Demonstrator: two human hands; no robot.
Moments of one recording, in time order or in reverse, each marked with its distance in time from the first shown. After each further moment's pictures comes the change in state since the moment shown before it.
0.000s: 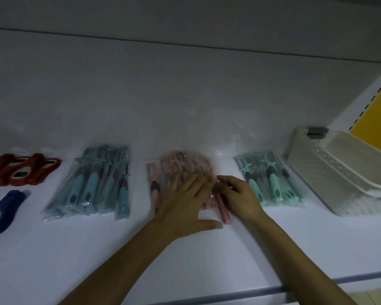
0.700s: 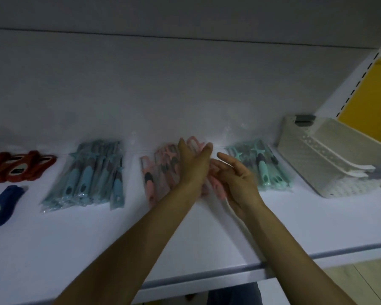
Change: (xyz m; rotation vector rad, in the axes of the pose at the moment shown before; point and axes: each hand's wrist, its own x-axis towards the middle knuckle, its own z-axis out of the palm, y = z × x) left_hand 0.071 0.045 -0.037 -1.573 0.277 -0.963; right_hand -0.031 -0.027 -0.012 1.023 0.087 0.061
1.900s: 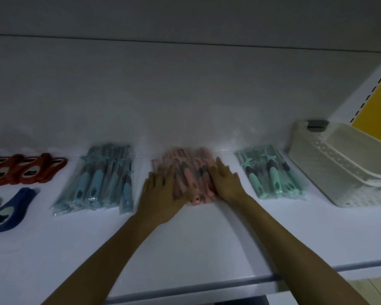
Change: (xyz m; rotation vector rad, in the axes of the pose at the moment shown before) left_hand 0.020 -0.056 -0.117 1.346 -0.160 0.381; right_hand 0.065 0.049 0.002 -1.404 -0.142 -0.020
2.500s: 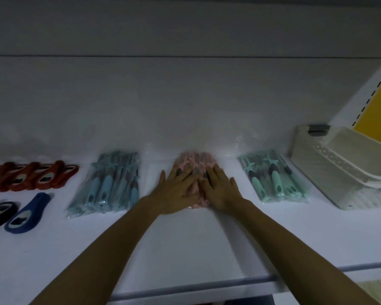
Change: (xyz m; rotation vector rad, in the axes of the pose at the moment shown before) left_hand 0.033 -0.004 -0.009 0.130 -0.252 0.330; right_hand -0.006 -0.008 0.009 -0.225 -0.123 -0.153
